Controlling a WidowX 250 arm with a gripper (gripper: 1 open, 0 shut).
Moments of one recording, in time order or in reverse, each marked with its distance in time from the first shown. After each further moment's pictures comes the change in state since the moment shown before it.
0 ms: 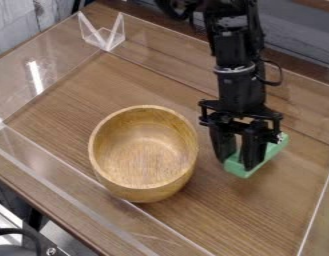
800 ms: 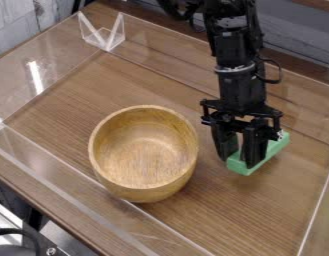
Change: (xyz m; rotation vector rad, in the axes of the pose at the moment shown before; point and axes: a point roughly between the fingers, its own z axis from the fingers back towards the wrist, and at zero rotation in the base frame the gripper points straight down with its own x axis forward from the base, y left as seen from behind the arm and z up) arm 0.006 0.004 -0.001 -0.019 -0.006 -0.007
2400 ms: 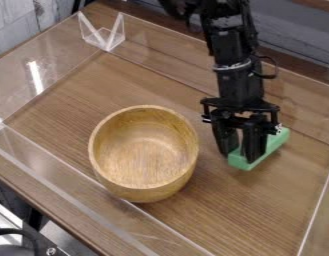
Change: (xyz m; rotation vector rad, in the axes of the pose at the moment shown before) arm 0.010 0.005 -0.001 -0.037 -0.010 0.001
